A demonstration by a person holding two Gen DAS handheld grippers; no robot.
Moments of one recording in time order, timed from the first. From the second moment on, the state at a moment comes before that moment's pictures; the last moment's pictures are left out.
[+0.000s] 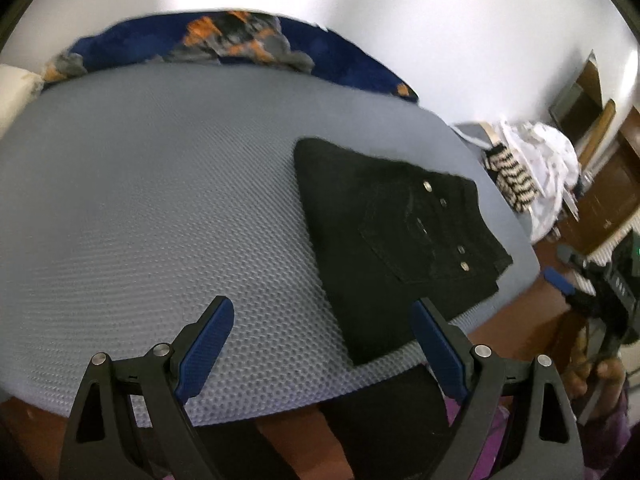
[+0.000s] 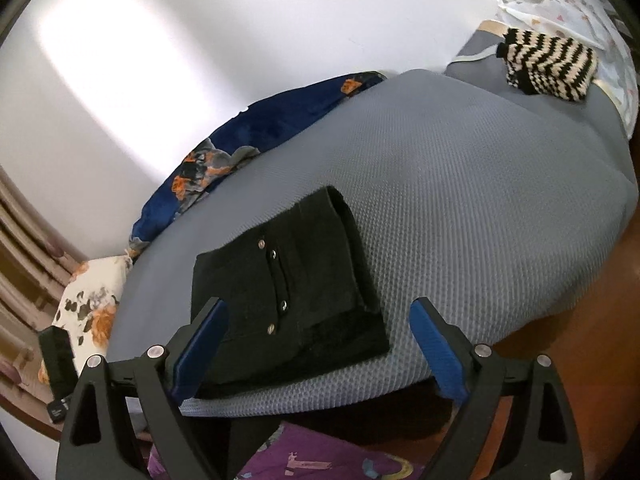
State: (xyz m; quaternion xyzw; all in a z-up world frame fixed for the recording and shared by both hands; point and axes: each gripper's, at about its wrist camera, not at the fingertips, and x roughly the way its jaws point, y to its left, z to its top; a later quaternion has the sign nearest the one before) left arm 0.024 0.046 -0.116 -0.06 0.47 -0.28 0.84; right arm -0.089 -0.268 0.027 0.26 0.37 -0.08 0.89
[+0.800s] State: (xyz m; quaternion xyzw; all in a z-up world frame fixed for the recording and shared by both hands) left arm 0.111 -0.001 -0.172 -0.14 0.55 -0.35 0.75; right arm 0.030 -0.321 -0.072 0.31 0.48 0.03 0.82
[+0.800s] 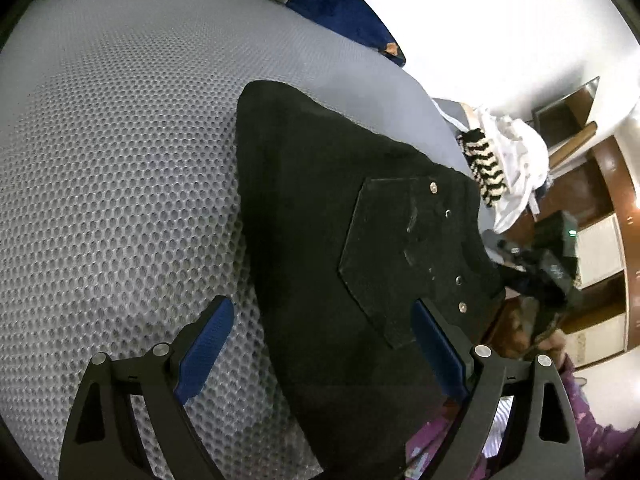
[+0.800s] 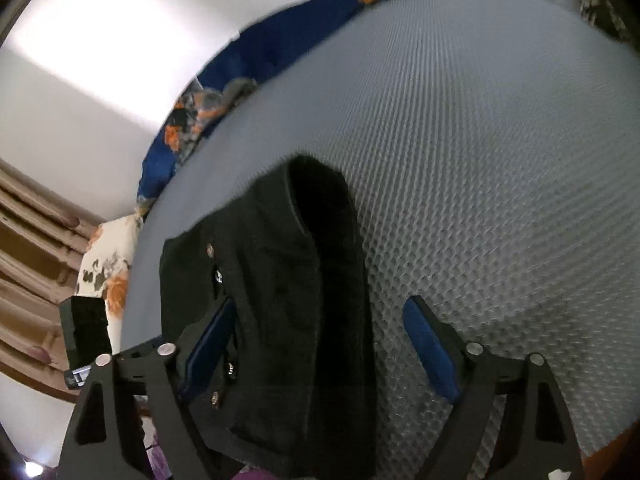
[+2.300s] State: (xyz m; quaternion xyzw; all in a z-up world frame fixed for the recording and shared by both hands) left arm 0.094 0.000 -0.153 -0.08 0.48 -0.29 0.83; right arm 0.037 -0.292 -0.065 0.33 0.49 0.10 0.80
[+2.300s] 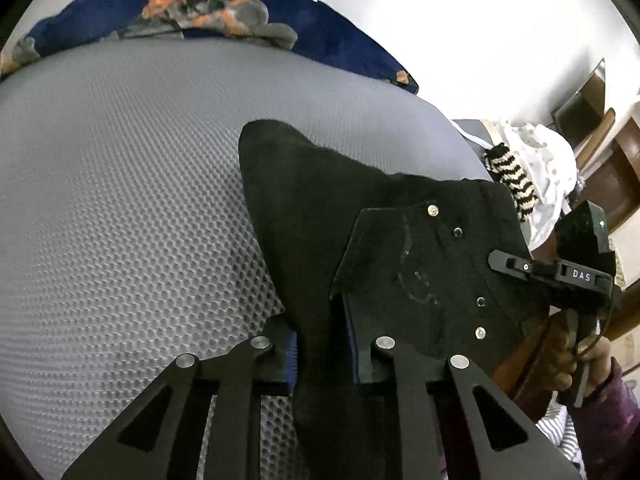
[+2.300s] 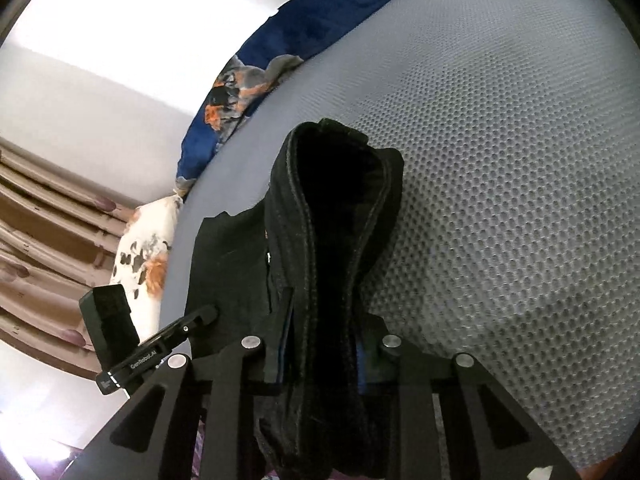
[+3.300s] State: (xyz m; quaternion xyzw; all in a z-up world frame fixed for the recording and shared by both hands) left arm 0.088 0.020 -0.144 -0.04 0.45 -0.23 0.86; right arm 0.063 -0.245 -0.077 0.31 0.51 0.13 0.79
